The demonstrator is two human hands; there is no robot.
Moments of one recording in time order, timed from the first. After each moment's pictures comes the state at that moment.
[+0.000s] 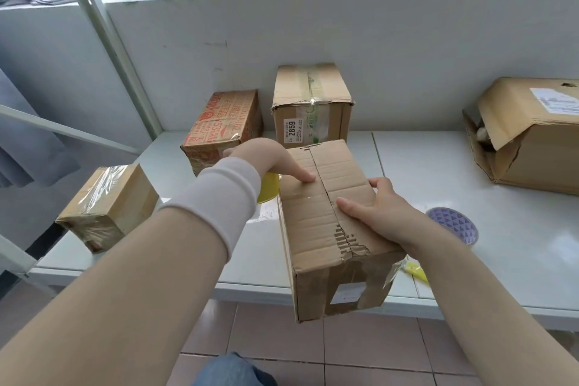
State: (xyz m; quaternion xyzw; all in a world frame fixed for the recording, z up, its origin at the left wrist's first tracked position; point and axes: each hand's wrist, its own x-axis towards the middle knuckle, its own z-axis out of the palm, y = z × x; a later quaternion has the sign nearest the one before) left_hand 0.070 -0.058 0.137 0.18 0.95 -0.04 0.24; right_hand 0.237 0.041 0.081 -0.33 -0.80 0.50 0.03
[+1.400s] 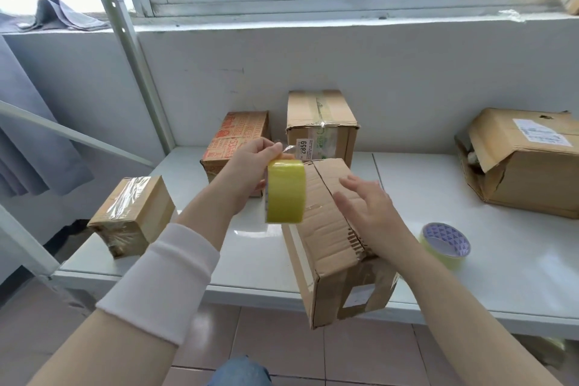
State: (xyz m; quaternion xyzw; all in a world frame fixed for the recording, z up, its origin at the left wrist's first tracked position) left_hand 0.099 -0.140 0.151 0.22 0.73 0.62 0.19; right_hand 0.240 -0.004 0.095 -0.19 -0.88 0.37 0.20
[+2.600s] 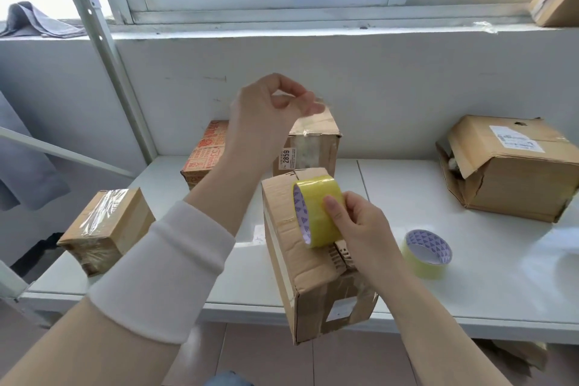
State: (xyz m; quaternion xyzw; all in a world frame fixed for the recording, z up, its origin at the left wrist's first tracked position) left_hand 0.130 -0.098 0.215 0.37 0.71 0.60 -0.05; right_hand 0.255 -0.018 0.113 -0.16 -0.78 0.54 0.27
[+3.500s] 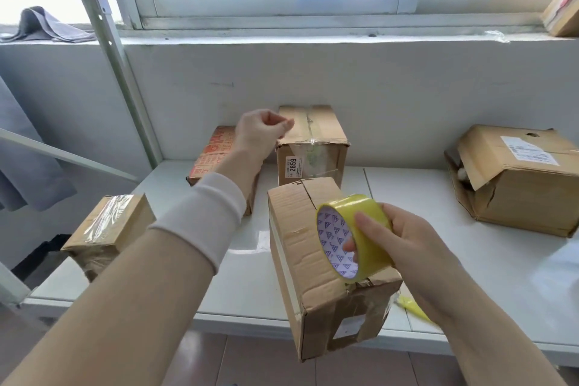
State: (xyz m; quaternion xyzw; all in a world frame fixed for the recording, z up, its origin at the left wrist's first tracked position) left_hand 0.043 -0.070 0.181 0.26 0.75 0.61 0.05; right_hand 0.284 -0.012 0.146 -0.18 -0.73 0.64 0.18
